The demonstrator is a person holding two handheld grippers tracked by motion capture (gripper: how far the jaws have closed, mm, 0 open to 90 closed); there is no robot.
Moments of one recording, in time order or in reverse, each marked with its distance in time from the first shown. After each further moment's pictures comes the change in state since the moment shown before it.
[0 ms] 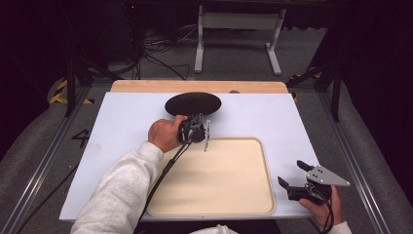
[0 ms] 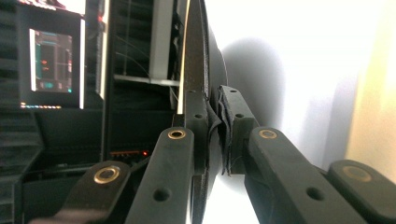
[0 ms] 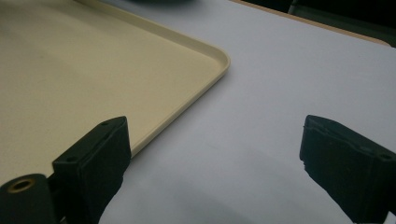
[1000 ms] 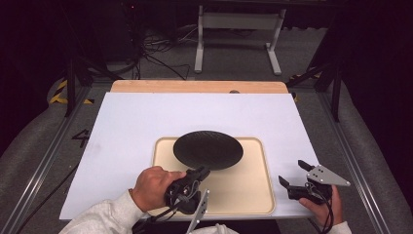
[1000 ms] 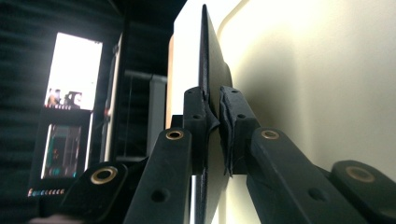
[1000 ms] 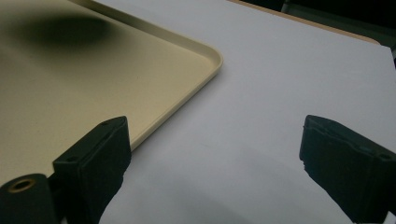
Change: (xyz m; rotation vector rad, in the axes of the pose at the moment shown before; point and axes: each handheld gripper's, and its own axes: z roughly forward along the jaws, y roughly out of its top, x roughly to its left) left arm -0.067 0.017 -0.169 -0.355 -0.036 0.106; right arm -0.001 0.000 -0.001 0.009 -0.027 0.004
